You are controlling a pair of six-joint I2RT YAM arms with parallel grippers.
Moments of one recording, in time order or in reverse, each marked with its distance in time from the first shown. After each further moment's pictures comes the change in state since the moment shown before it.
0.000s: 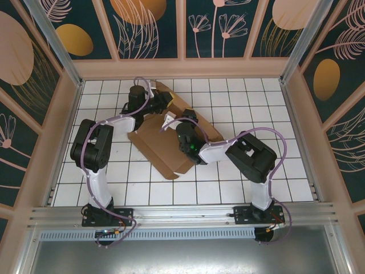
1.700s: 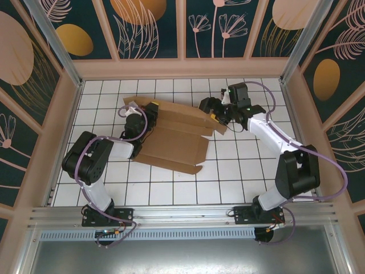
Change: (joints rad) left arm -0.094 -0.172 -0.483 0.509 -0.657 -0.232; right arm -0.576 -0.381 0.217 -1.222 -1.405 1.979
